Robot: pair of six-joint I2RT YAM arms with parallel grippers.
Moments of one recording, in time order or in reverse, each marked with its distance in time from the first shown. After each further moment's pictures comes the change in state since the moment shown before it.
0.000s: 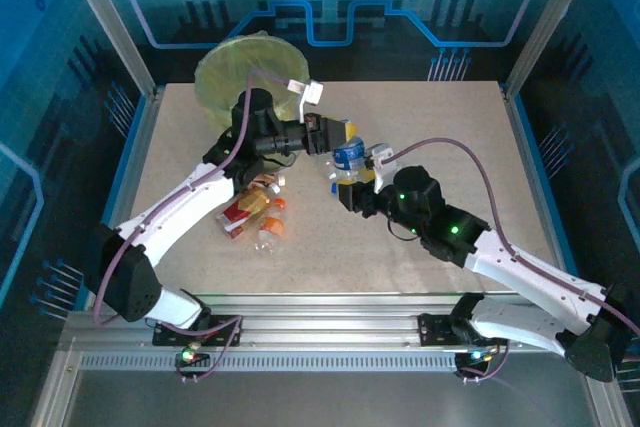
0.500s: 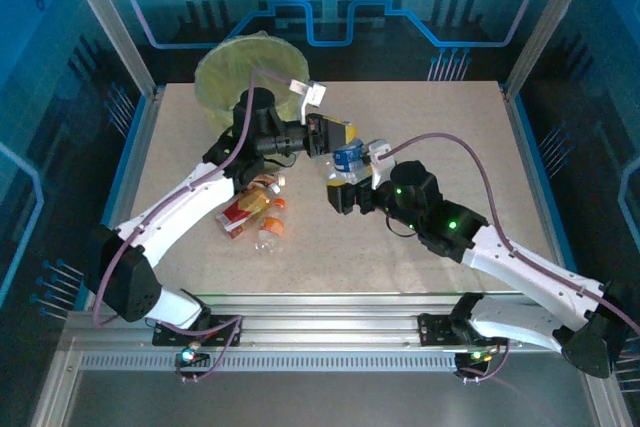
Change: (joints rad) left arm -0.002 -0.006 0.023 -0.066 -0.018 0.087; right arm -0.002 0.027 0.051 -0.030 0.004 -0.015
